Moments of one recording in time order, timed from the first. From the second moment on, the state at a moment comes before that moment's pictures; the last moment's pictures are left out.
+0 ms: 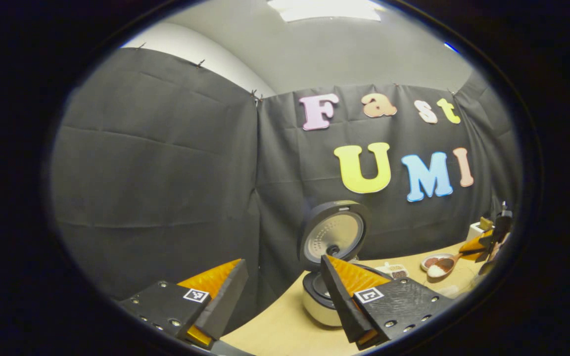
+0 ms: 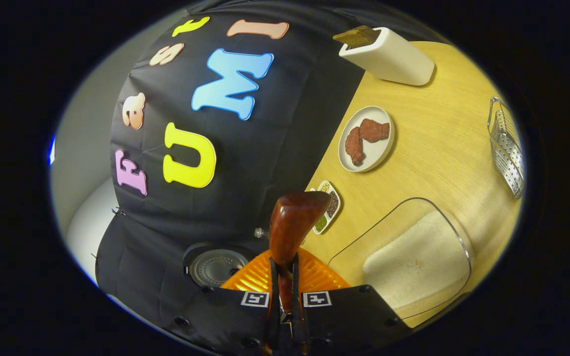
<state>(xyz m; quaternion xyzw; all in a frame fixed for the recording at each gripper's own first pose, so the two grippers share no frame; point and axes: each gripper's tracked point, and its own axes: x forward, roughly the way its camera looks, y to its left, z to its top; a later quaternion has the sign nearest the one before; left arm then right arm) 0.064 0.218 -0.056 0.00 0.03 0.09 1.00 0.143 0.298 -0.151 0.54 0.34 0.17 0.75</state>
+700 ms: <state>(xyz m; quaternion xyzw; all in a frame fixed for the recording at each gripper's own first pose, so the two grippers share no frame) 0.045 0.266 -0.070 0.00 0.04 0.14 0.99 0.160 0.424 -0.108 0.52 0.35 0.26 0.73</state>
